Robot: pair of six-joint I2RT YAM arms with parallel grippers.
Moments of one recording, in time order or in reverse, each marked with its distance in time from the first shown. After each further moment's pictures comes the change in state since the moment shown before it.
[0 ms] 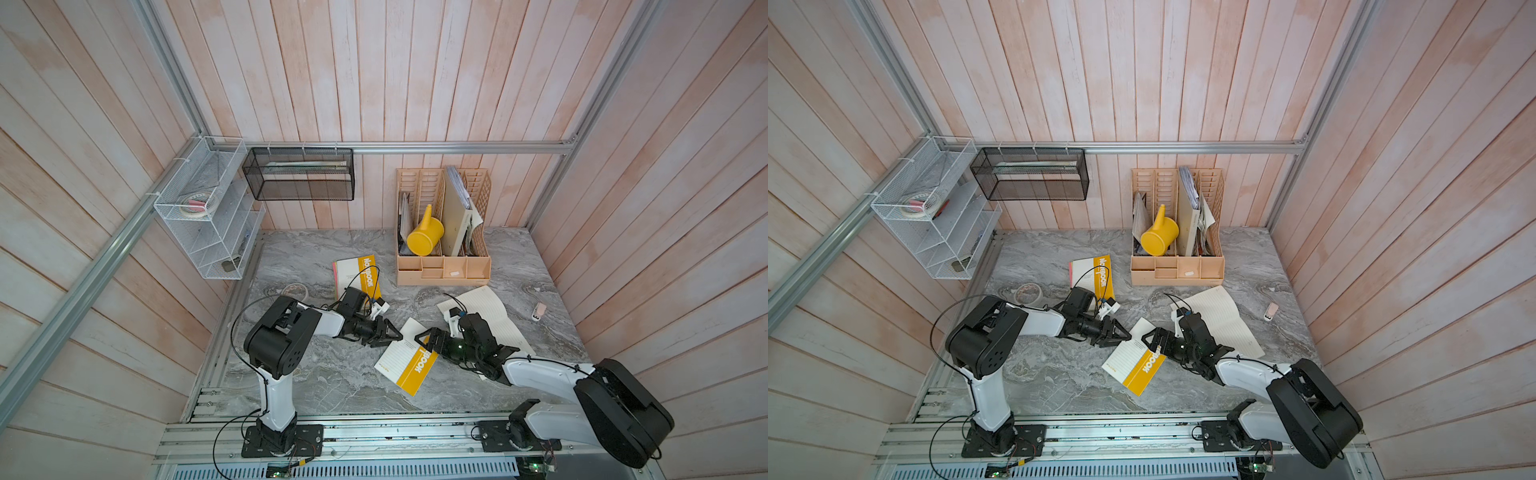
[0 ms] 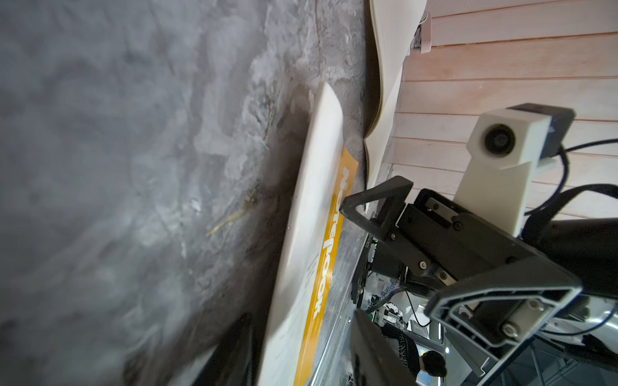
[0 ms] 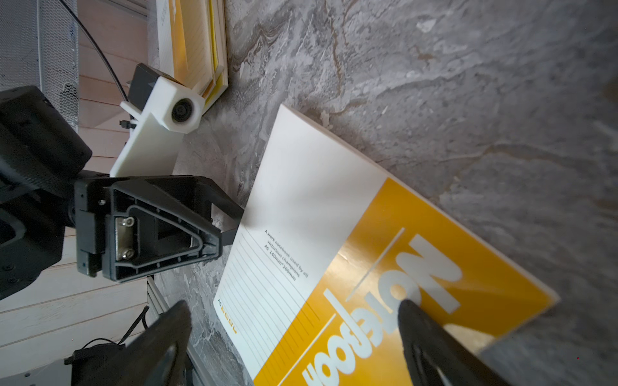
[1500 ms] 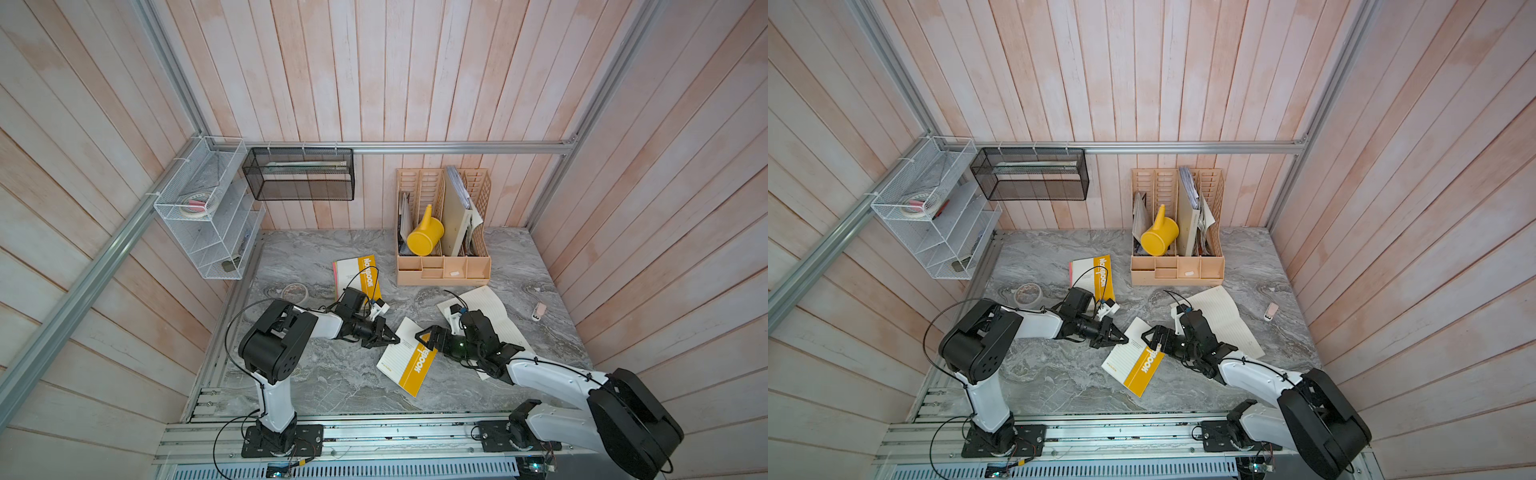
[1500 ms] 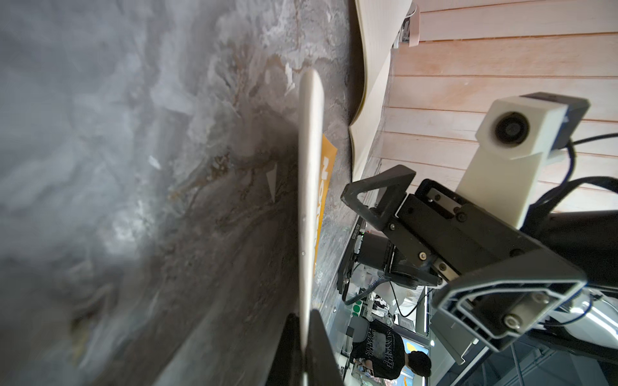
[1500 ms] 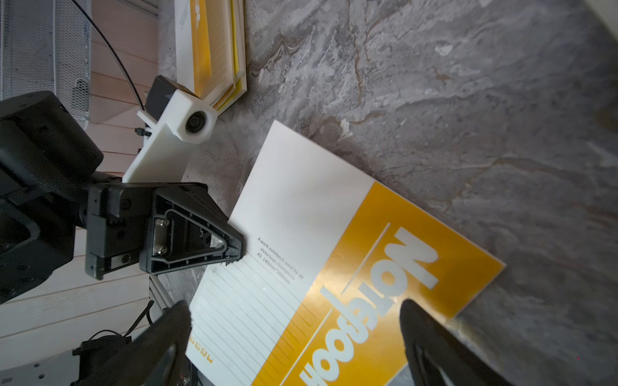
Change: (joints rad) left arm 0.000 -0.072 -0.025 -0.032 0.020 -0.032; right arm 0.000 -0.082 0.046 -0.111 0.000 -0.028
